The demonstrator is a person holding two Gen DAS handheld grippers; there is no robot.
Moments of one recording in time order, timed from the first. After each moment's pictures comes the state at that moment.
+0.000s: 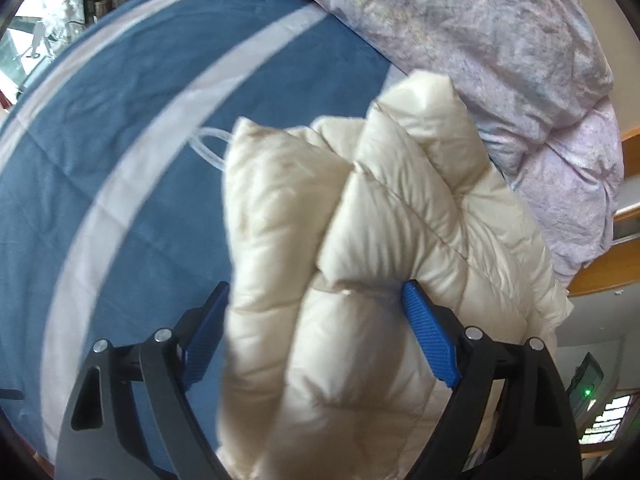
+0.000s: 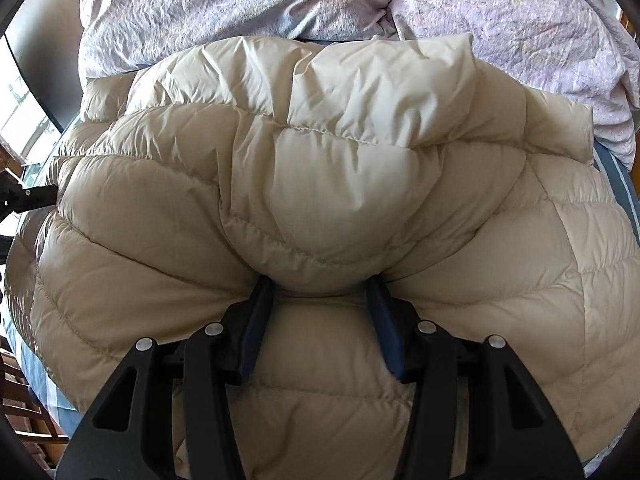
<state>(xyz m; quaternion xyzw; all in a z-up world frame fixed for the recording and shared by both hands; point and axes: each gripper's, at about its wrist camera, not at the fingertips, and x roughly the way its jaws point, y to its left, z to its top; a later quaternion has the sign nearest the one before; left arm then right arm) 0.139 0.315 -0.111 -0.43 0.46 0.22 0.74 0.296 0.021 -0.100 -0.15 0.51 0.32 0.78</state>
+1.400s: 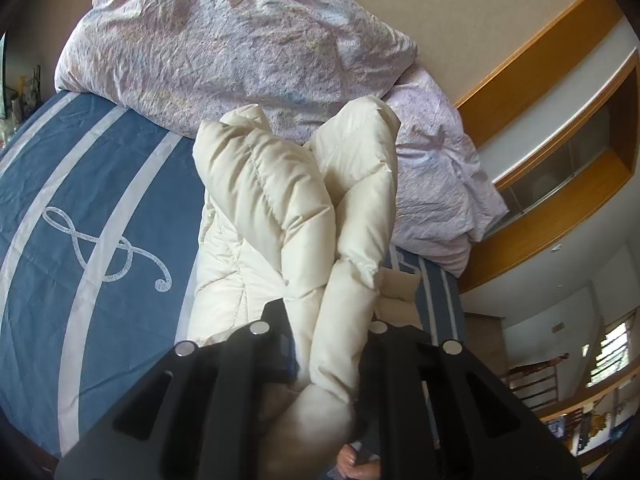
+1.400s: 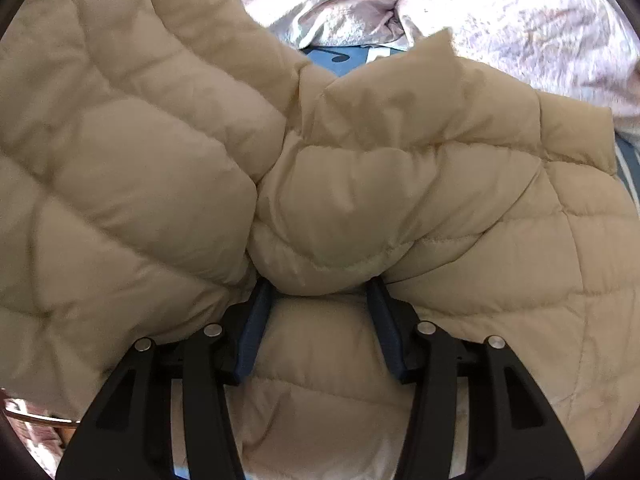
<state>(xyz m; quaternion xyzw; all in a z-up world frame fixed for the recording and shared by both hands) 0.204 0.141 0.055 -0.37 0.34 0.11 0.85 0.308 -0.012 -0.086 -0.09 0.53 0.38 0.76</state>
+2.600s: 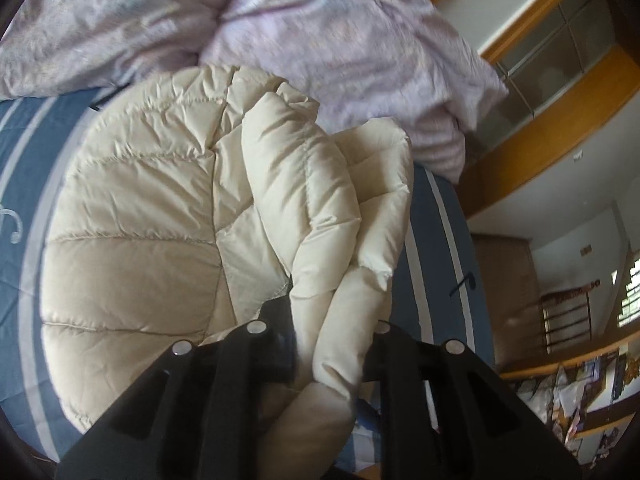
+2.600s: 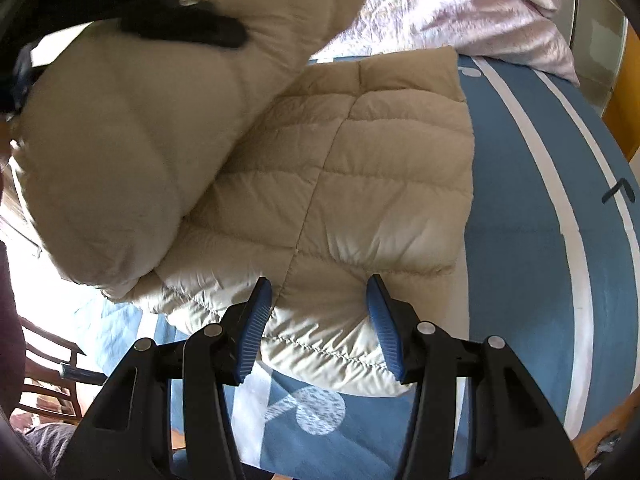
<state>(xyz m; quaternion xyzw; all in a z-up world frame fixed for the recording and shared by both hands) 0.356 -0.070 0.000 -0.30 0.47 0.06 0.83 0.314 -0.216 -0.090 -0.04 0.52 0.34 0.78</state>
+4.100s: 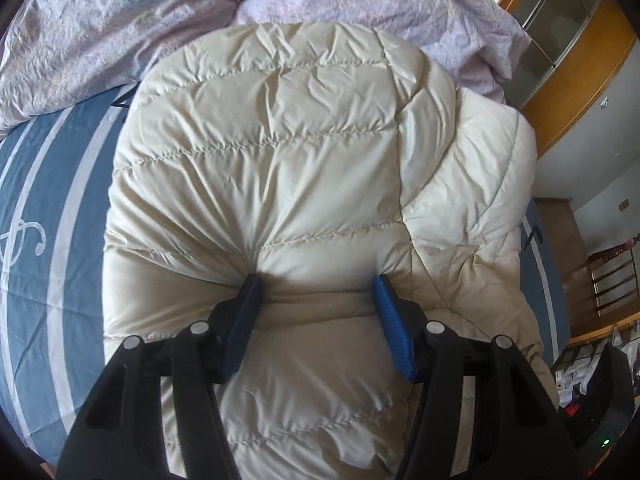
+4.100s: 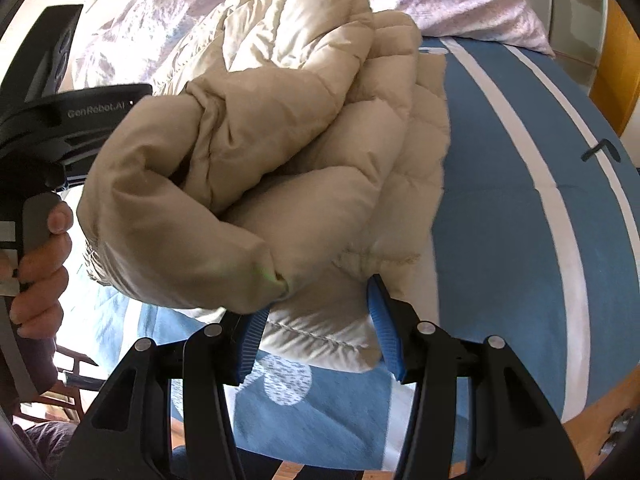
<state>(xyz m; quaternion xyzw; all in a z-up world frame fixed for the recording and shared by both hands) 0.325 -0.050 -0.057 -0.19 0.50 0.10 0.84 0.313 -0.257 -0.104 -0.01 0.52 0.31 0.79</state>
